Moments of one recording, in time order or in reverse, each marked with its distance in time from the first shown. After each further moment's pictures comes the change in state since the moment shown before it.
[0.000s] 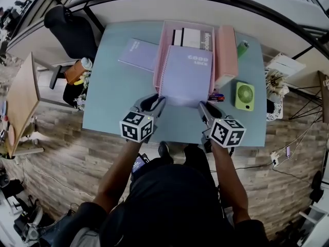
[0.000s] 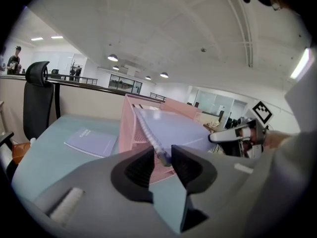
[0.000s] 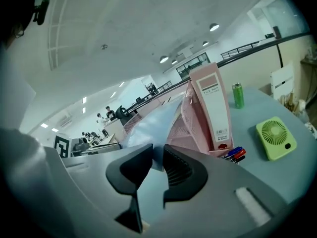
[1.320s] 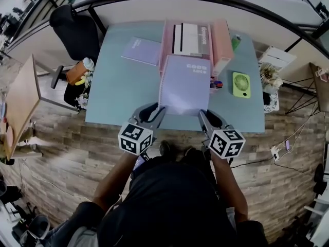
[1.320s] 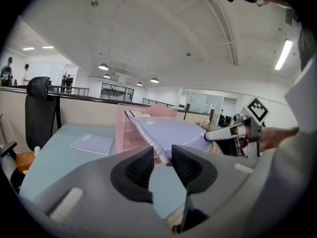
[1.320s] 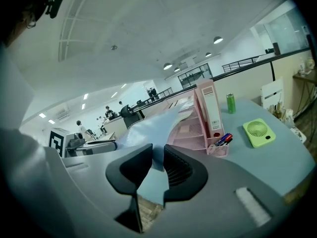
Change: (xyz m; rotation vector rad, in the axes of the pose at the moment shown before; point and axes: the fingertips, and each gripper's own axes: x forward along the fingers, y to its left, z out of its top) left arm -0.106 -0.054 -0.029 0.116 -0.065 -0.054; right arm -0.083 0.068 -0.056 -0.088 -0.076 -0.042
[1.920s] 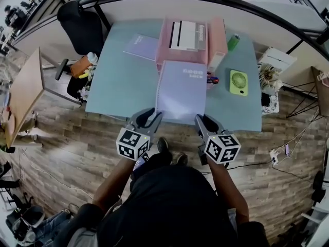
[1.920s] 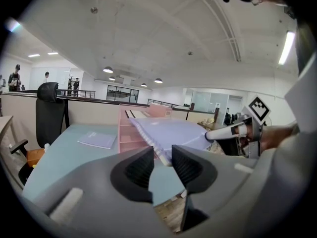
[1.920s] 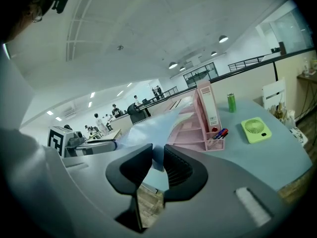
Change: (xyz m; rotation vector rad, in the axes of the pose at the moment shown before) left arm -0.031 -0.059 -0.022 0.004 -0.004 0.078; right arm -0.055 -0.002 -0.026 -0.031 0.012 0.061
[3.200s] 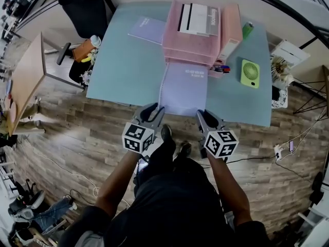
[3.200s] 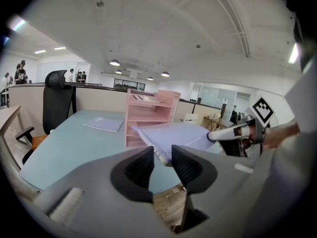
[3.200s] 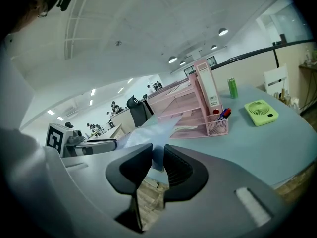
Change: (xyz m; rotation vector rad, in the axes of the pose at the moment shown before) left arm 0.012 0.022 -0.072 -0.053 0.071 0.062; right arm 0.038 -0.018 -0.069 0.018 0.051 0.022
